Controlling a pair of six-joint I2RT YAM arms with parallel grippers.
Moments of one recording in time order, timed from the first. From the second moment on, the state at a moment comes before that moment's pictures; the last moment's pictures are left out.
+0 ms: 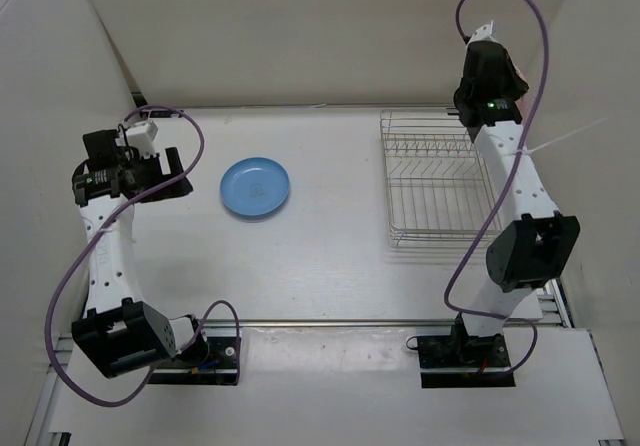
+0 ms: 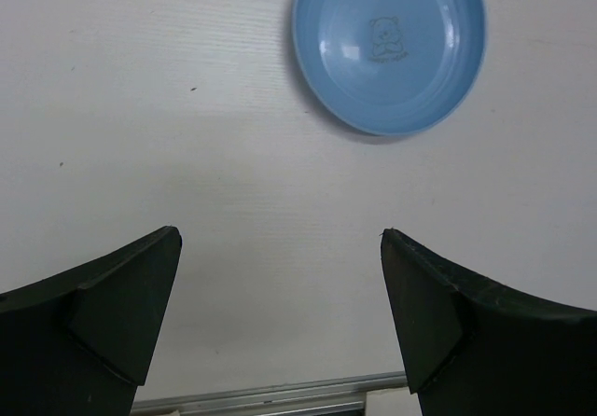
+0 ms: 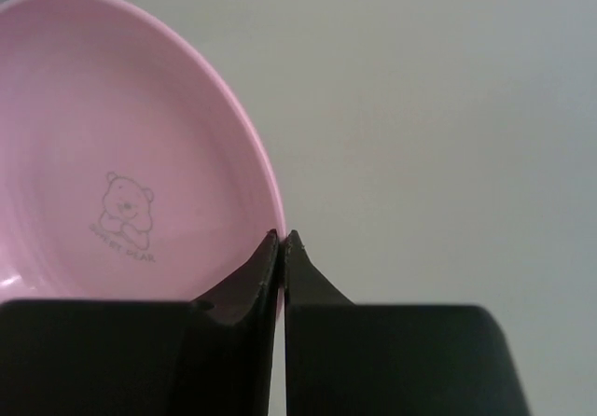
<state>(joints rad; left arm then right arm) 0.32 1.23 1.30 -0.91 0.34 0.11 0.14 1.73 1.74 -0.25 0.93 -0.79</state>
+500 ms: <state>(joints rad) -0.32 1.50 1.63 -0.84 0.44 0.15 0.28 1.28 1.47 -0.71 -0.13 -0.31</state>
